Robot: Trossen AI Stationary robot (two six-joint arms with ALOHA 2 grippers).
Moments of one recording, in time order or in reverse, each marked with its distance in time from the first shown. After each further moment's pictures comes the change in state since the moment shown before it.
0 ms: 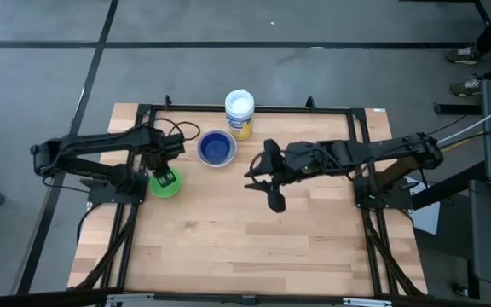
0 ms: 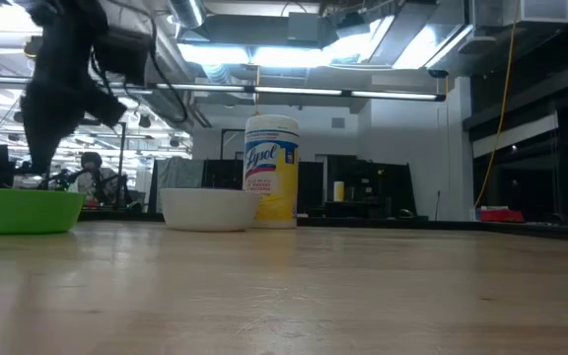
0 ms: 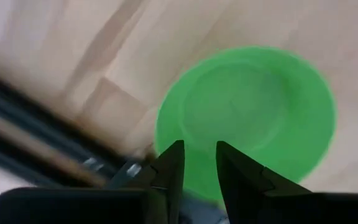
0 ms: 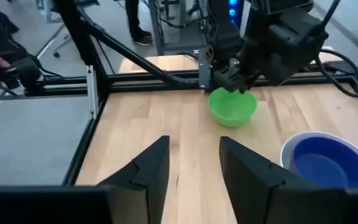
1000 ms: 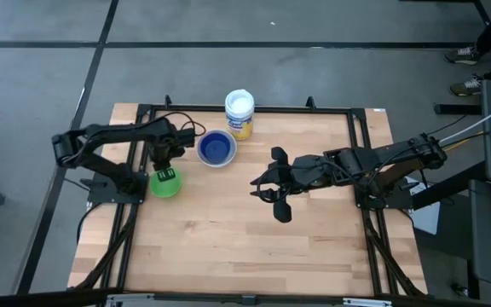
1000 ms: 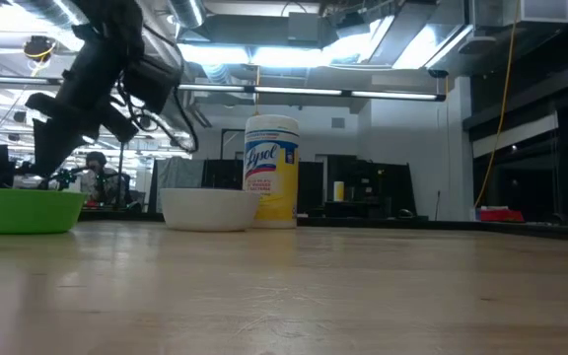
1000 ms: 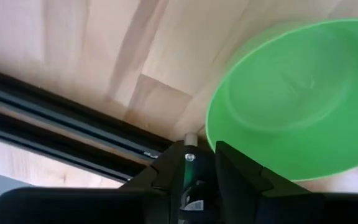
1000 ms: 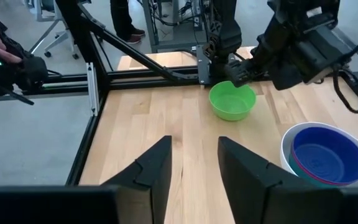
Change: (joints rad) left arm 0.095 0.256 0.104 -0.099 -0.101 0.297; right arm 0.101 -0.024 0.000 -0.049 0.121 0.055
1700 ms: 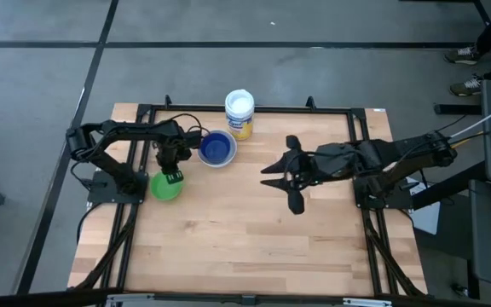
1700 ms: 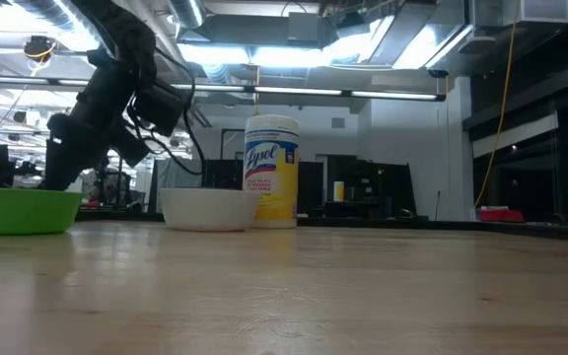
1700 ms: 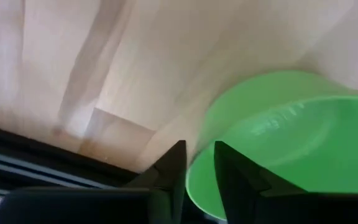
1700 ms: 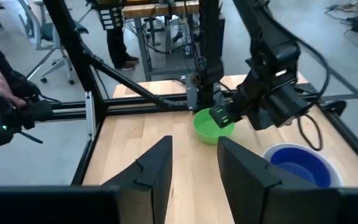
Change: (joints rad) left arm 0.006 0.134 -0.022 0.136 0.119 -0.038; right arm 0.002 -0.111 0.000 -0.008 0.053 -0.023
